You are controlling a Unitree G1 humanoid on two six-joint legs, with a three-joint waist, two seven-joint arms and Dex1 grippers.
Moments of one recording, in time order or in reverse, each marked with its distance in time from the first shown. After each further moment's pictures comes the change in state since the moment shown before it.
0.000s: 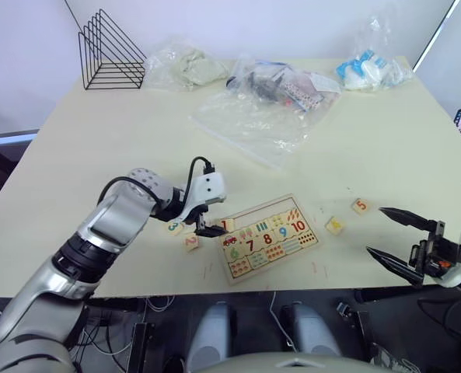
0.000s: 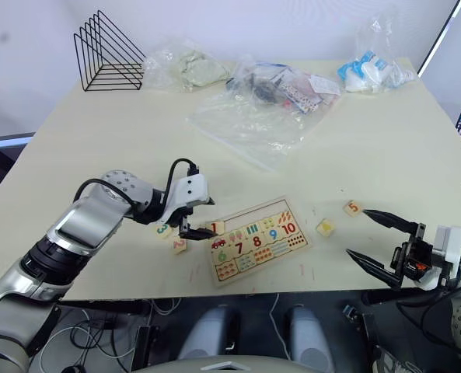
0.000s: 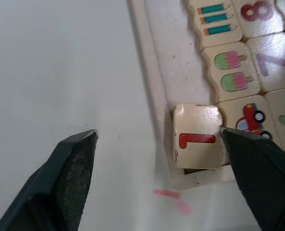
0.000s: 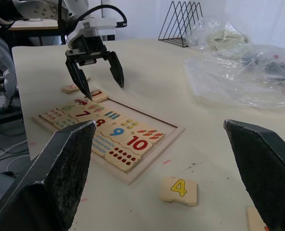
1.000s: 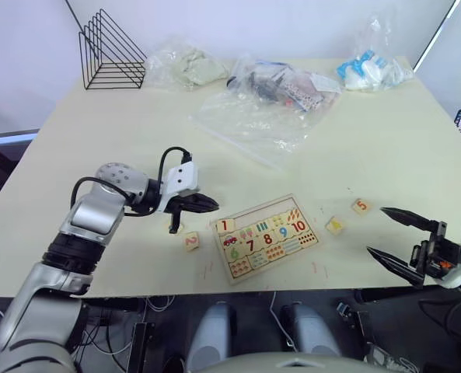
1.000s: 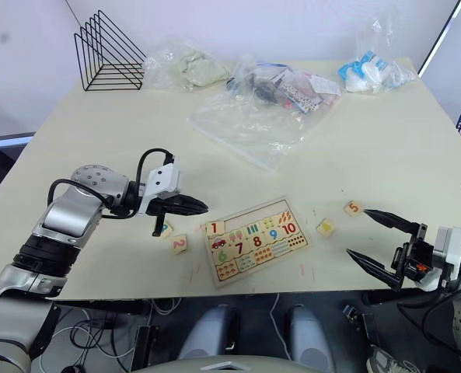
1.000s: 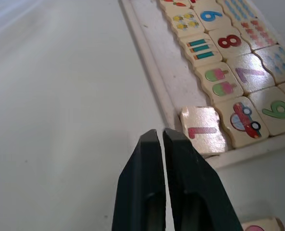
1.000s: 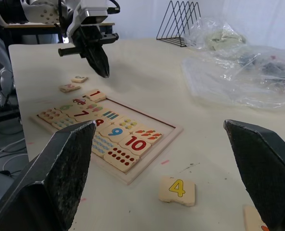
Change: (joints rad) left arm 0.046 -0.035 0.154 0.303 -0.097 -0.482 -0.188; right arm 0.011 -0.003 -0.003 -0.019 0.000 -0.007 -0.017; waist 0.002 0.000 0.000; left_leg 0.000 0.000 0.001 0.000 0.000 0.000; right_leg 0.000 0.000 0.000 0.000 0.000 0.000
